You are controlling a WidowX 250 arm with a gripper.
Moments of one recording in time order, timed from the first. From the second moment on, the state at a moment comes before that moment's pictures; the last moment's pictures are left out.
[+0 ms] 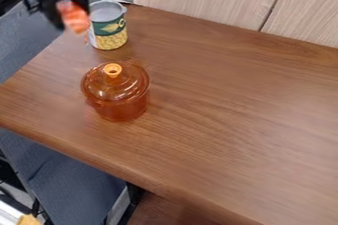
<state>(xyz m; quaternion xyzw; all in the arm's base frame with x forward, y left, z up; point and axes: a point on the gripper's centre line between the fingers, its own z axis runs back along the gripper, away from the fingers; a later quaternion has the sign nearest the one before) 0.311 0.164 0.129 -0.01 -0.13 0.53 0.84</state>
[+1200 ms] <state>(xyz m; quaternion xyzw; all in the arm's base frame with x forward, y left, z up) 0.283 -0.017 0.081 -0.01 -0.10 0.10 0.99</state>
